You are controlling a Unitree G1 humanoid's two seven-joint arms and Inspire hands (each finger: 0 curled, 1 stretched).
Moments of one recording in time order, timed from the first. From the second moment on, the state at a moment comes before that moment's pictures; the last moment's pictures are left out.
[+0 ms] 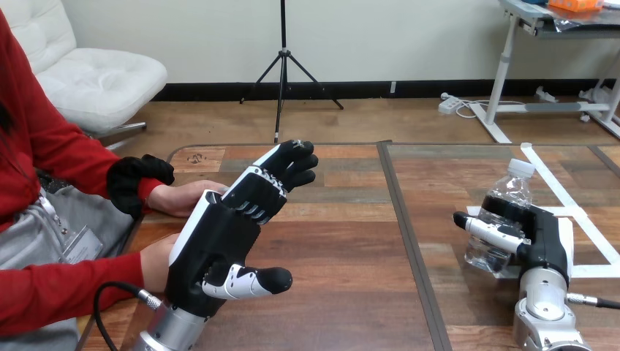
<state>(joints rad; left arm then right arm) -0.39 -0.02 0.34 1.09 -0.60 -1.13 -1.34 -0.59 -0.26 -0.21 1.30 -0.03 -0.32 -0.27</state>
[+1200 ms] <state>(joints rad) -0.39 -0.02 0.36 1.09 -0.58 -1.12 -1.31 -0.50 -0.18 -0.21 1.09 0.03 -0.43 -0.15</state>
